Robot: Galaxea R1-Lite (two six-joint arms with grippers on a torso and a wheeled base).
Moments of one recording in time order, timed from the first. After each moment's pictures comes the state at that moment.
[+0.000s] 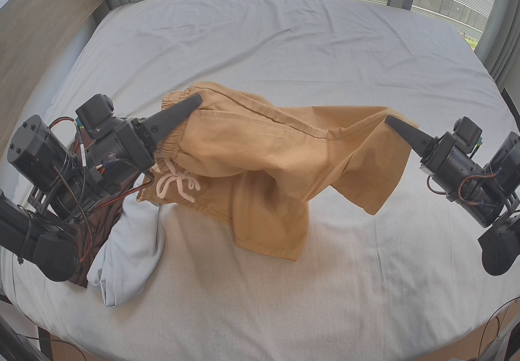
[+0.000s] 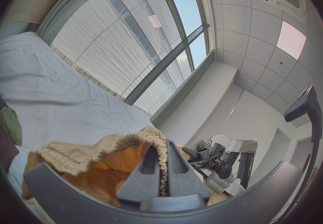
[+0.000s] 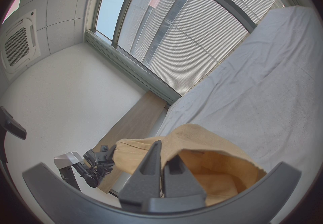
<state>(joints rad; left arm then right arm) -0.36 1.74 -0.62 -1.55 -0.60 -0.61 0.33 1.71 -0.49 -1.54 0.44 0.70</state>
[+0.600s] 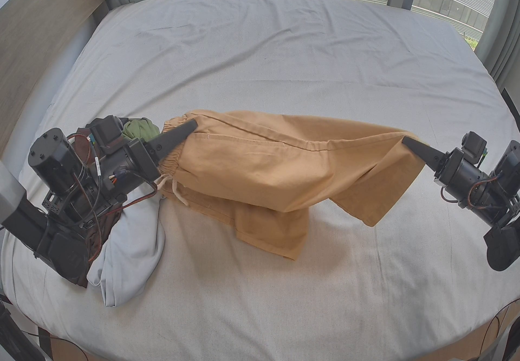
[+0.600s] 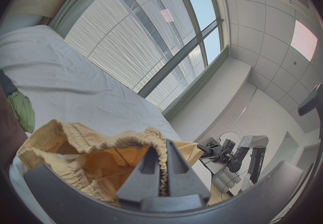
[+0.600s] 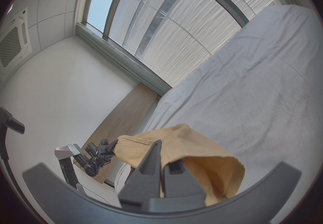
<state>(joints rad) -0.28 1.85 -0.61 -1.55 -0.60 -0.60 0.13 1.74 -0.43 -1.54 0.63 0.70</state>
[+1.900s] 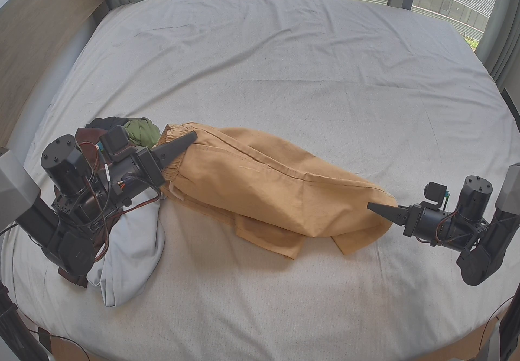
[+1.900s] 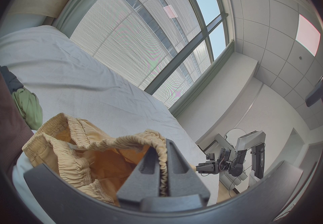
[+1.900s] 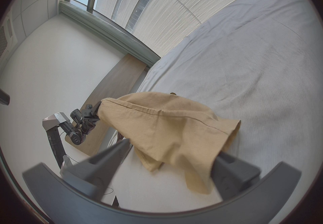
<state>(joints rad) -0.25 1.93 -0.62 -1.55 -0.60 -0.55 0.14 2.03 -0.35 -1.54 0.71 0.49</state>
